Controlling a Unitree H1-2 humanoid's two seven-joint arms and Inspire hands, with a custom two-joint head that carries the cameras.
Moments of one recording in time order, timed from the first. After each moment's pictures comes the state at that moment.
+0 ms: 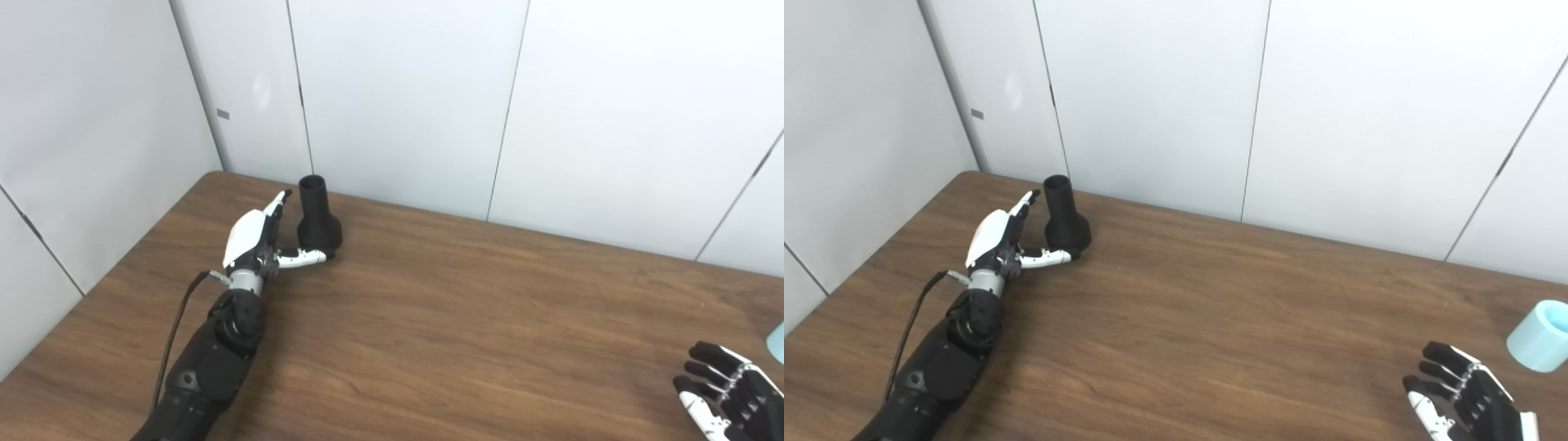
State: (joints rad) left arm -0.40 0.44 0.01 0.46 0.45 0.03 0.25; right arm 0.03 -0.08 -0.11 -0.16 -0.07 -0.01 -0.07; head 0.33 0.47
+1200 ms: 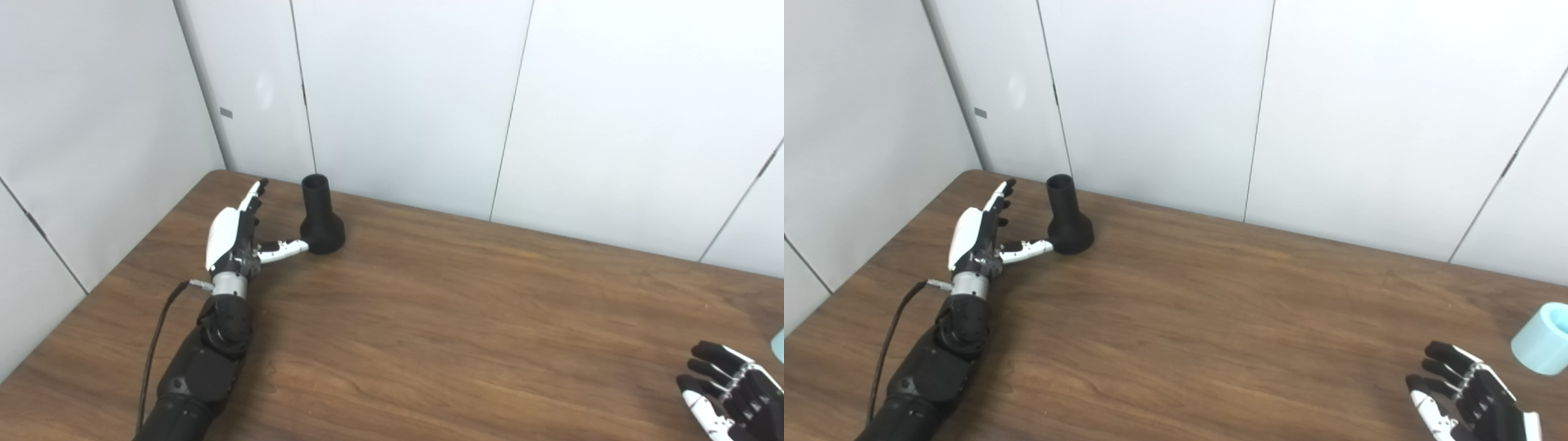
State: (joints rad) left arm -0.39 0.43 0.07 0.51 0.37 -0.10 0.33; right arm 0.03 -0.08 -0.11 -0.16 -0.05 0.00 -0.07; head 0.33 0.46
